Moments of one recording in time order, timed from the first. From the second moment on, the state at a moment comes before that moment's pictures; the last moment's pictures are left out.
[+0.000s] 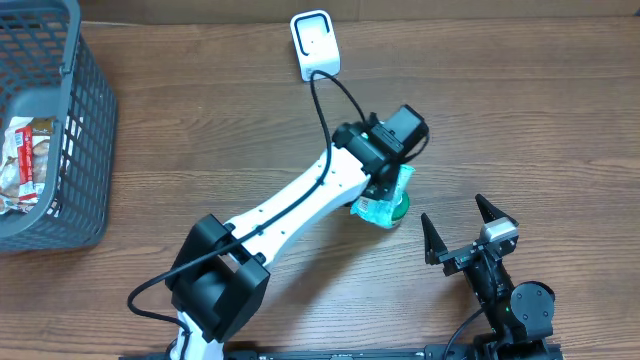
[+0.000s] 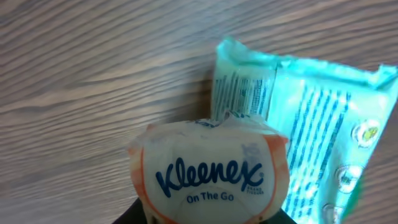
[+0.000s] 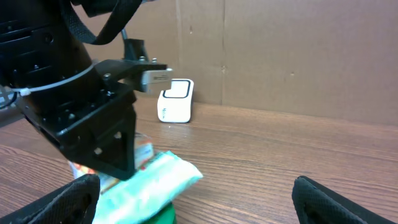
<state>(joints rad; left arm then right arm) -0.80 2.00 1.71 -1.05 -0.13 -0.51 0.14 0.01 0.02 -0.02 -0.20 0.02</state>
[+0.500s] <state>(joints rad) -0.70 2.00 1.72 -1.28 -0.24 -0.42 0.14 0.01 0.02 -0.02 -0.20 0.02</state>
